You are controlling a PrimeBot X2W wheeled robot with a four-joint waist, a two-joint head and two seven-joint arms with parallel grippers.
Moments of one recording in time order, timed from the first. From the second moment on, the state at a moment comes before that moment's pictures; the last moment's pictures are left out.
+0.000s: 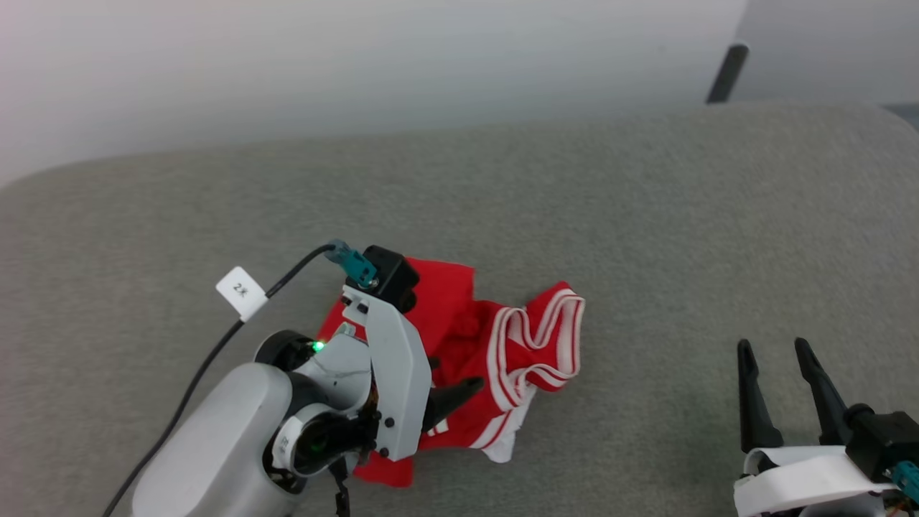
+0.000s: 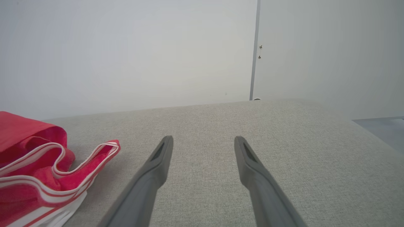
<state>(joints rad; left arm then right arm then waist) -0.51 0.38 -0.55 0.00 -0.89 0.00 0.90 -0.05 -0.05 -0.05 0.15 0.15 0.13 -0.26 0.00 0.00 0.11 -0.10</state>
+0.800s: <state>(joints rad) -0.55 0.36 -0.62 0.23 -0.80 -0.03 0.84 -0.11 -0.05 -0.01 0.17 0.22 0.13 -0.26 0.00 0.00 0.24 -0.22</state>
